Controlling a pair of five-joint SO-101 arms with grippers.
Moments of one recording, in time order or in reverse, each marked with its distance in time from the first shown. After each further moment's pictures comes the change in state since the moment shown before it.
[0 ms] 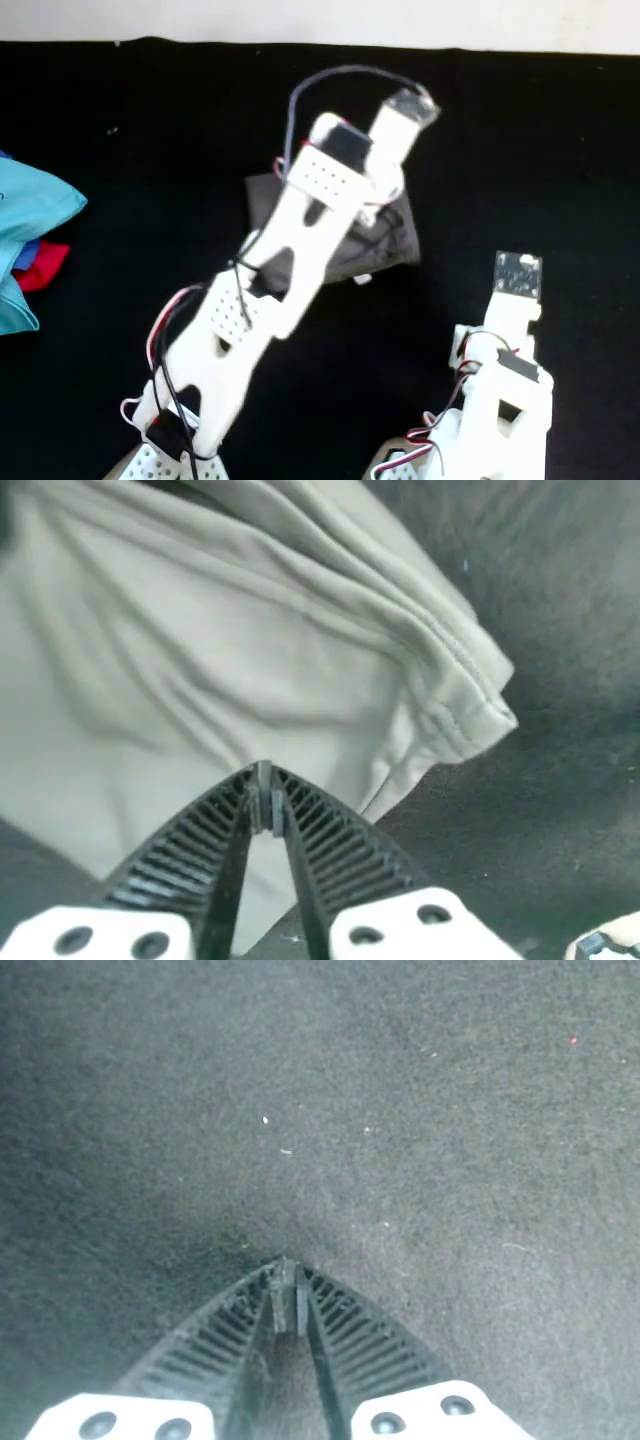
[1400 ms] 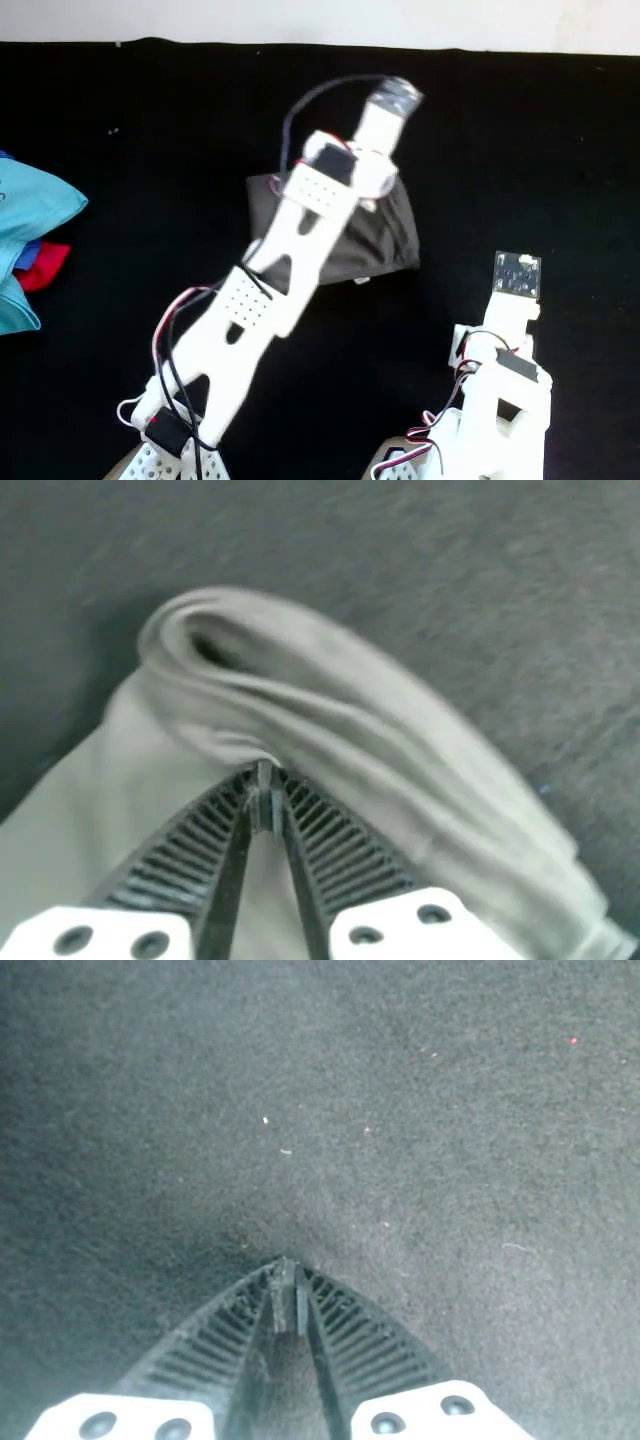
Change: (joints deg) left arm -2.8 20.0 -17.1 -22.5 0.0; right arm 0.0 0.0 0.0 0.0 0.0
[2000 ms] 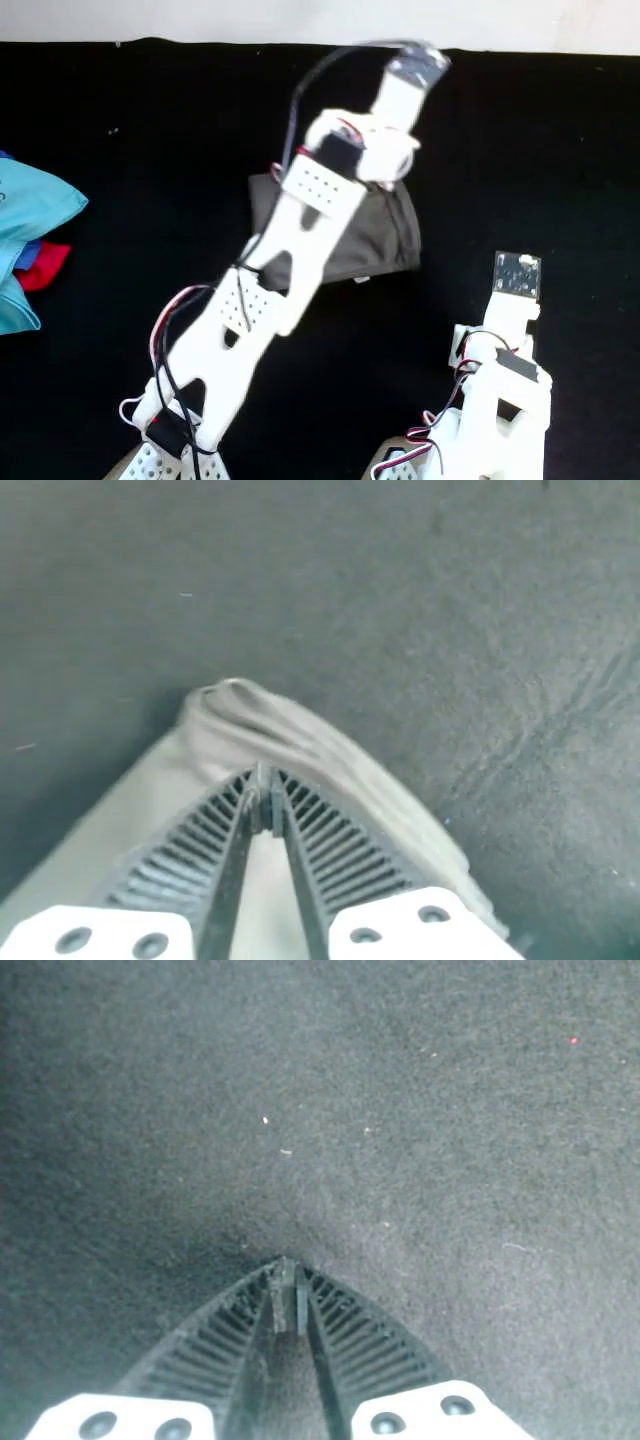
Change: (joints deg) left arm -0.4 -13.6 -0.3 3.3 0.0; right arm 0.0 0.0 0.0 0.0 0.0
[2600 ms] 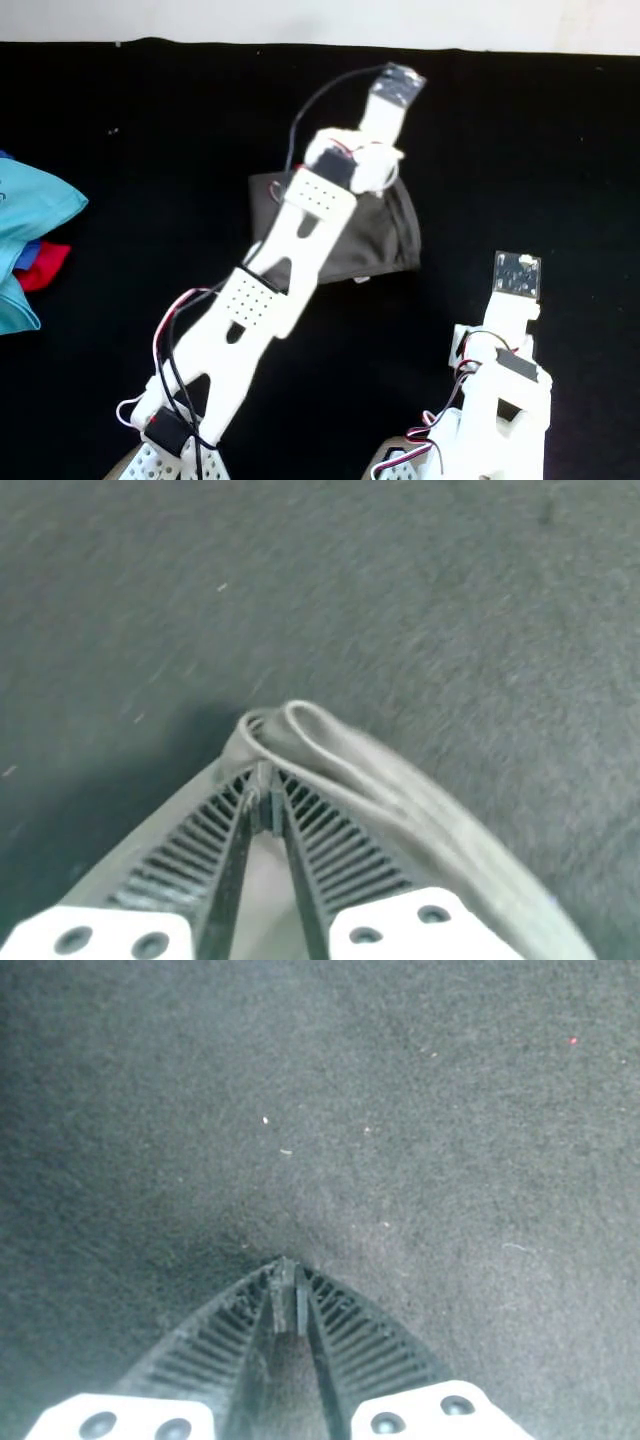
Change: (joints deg) left arm -1.4 16.1 0.0 -17.8 0.0; right arm 0.0 0.0 0.0 0.0 0.0
